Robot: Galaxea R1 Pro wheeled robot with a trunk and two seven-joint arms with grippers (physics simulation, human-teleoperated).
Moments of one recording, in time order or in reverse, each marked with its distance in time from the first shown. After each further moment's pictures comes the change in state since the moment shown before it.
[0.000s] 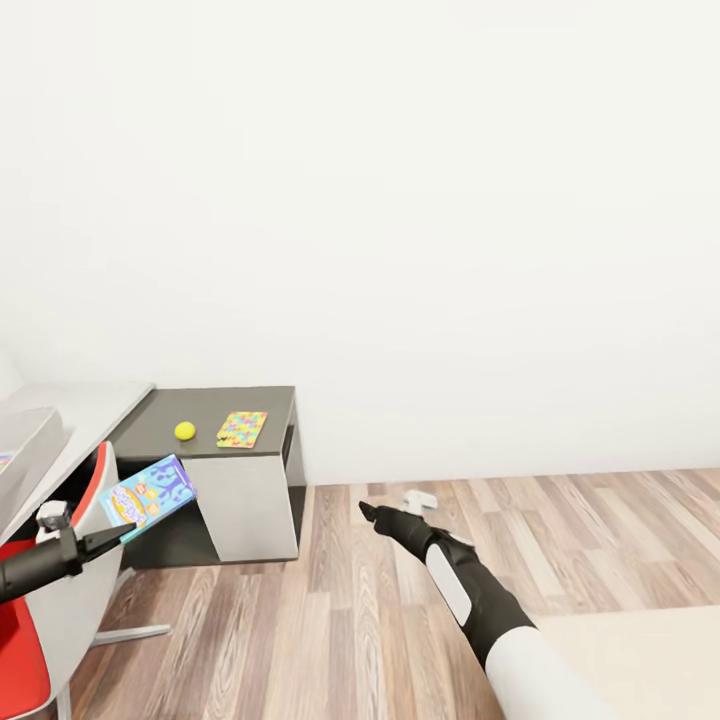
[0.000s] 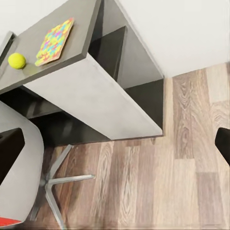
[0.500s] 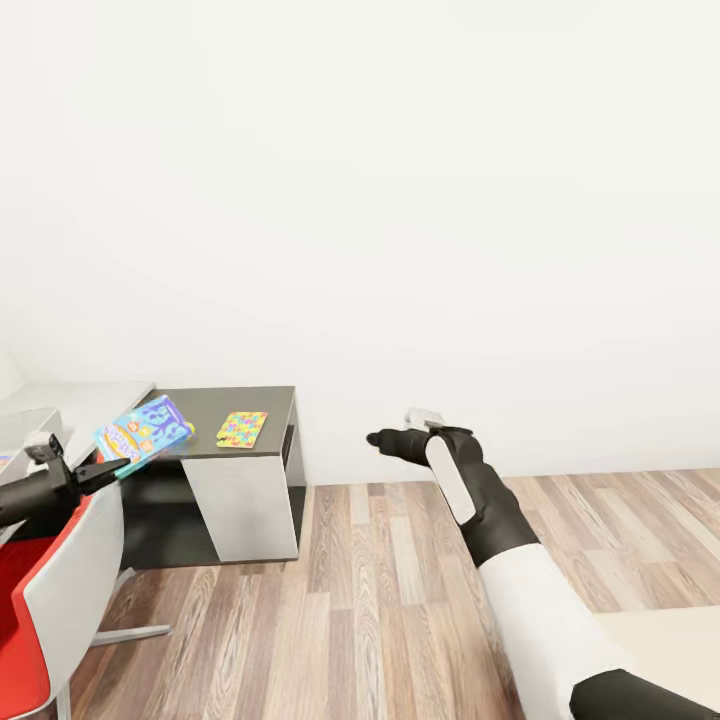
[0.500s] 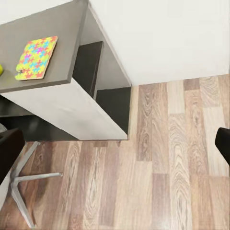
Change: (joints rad) left arm -0.153 0.025 -0.001 -0.136 -0.001 0.251 -0.013; right arm -0.198 0.019 0.013 -0.370 -0.016 0.585 -0.378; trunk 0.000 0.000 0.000
